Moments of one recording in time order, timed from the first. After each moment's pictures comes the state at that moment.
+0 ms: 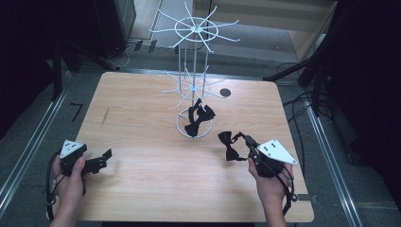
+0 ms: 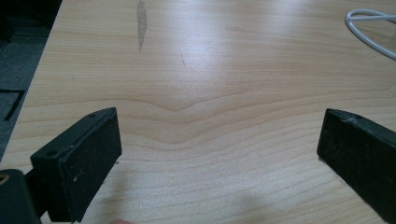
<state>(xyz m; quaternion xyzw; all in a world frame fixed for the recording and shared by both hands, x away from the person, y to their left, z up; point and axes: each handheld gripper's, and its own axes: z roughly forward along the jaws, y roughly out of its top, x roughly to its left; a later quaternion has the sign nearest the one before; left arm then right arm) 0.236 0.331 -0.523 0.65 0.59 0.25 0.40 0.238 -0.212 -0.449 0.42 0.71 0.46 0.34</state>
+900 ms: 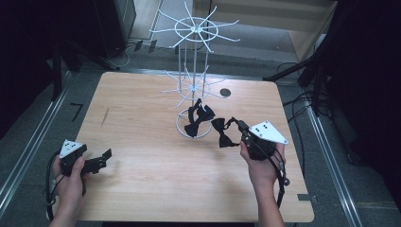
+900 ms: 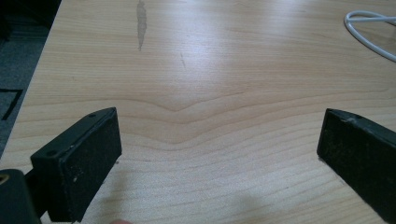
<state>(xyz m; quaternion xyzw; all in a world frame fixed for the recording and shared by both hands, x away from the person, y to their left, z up) 0.236 0.332 -0.523 0.65 0.59 0.25 0.40 0.270 -0.188 -0.422 0.42 0.70 0.46 0.34</state>
